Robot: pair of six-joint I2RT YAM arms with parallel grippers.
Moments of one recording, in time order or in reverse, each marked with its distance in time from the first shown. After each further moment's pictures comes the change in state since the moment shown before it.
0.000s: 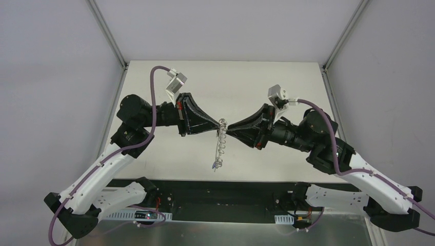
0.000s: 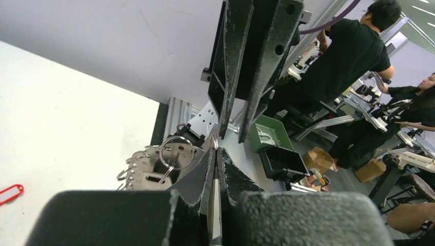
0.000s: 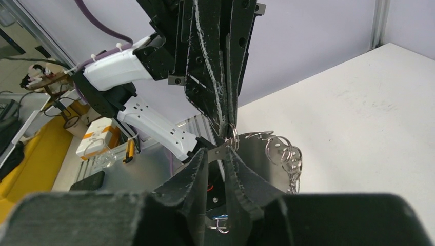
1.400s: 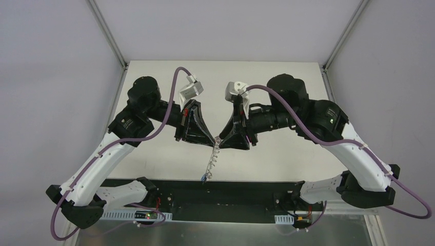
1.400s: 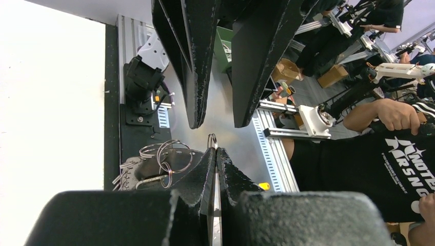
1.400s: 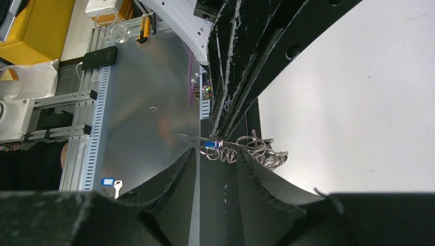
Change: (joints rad) left arm 0.000 0.127 0.253 -0.528 0.349 0.289; right arm -0.028 0.428 0.688 -0.803 -0.320 -0.334
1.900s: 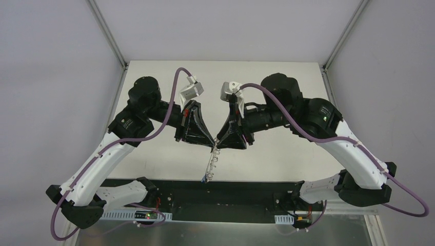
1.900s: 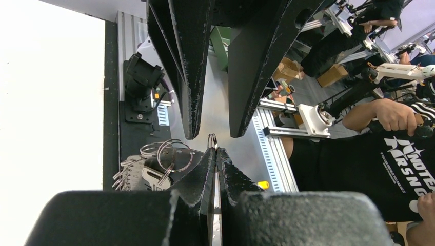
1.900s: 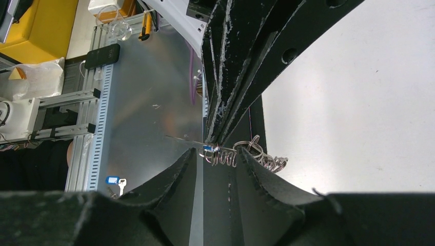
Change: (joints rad) left arm 0.000 0.000 0.001 -0.024 -0.001 0.018; right arm -0.004 0.034 0.008 -0.001 -0.023 0.016
